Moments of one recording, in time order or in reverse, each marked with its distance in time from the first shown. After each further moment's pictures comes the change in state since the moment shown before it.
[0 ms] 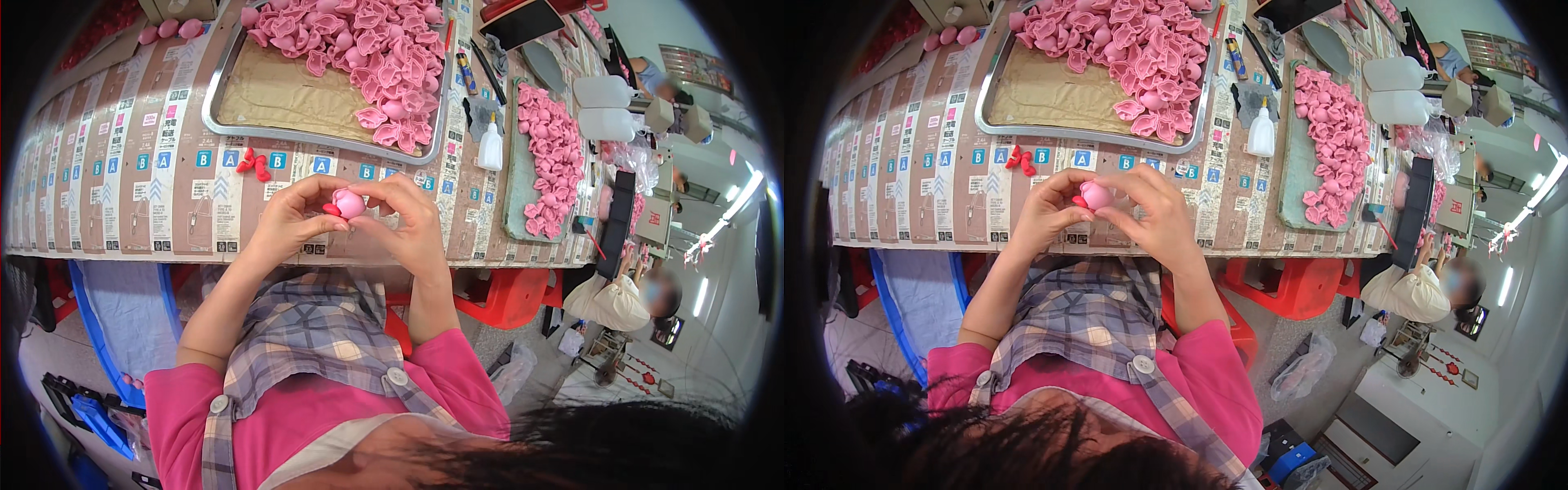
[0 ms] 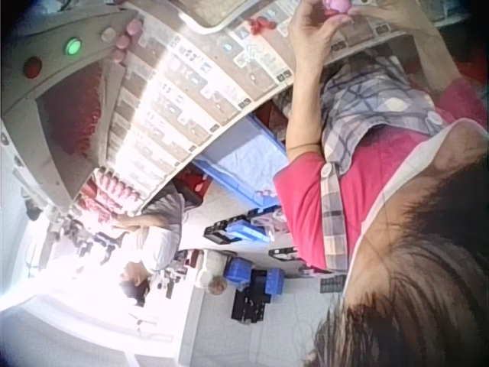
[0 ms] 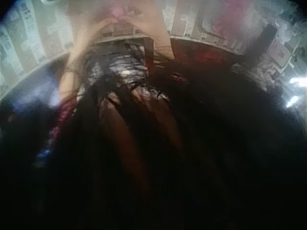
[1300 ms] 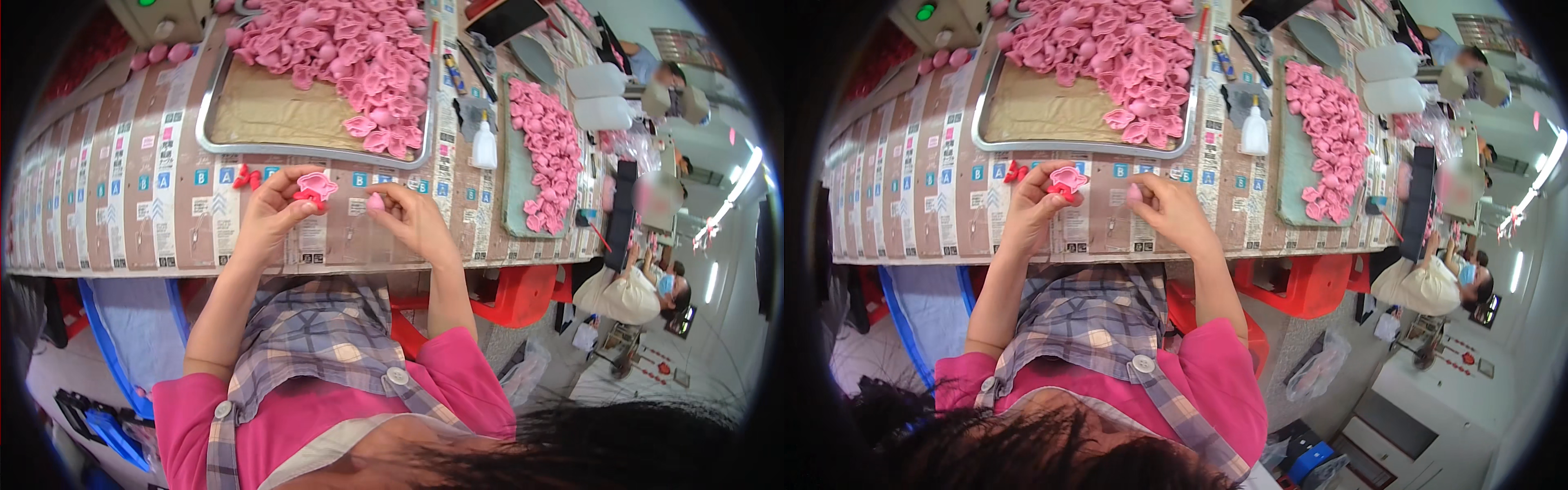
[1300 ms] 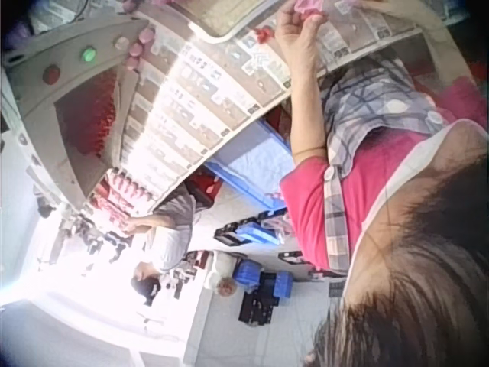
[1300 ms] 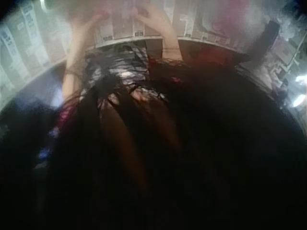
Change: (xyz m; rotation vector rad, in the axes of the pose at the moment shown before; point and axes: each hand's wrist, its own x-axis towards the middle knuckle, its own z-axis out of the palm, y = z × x) left_hand 0.008 0.003 -0.007 -0.168 0.196 0.029; right_hand -0.008 0.040 -0.014 -0.052 -0.132 0.362
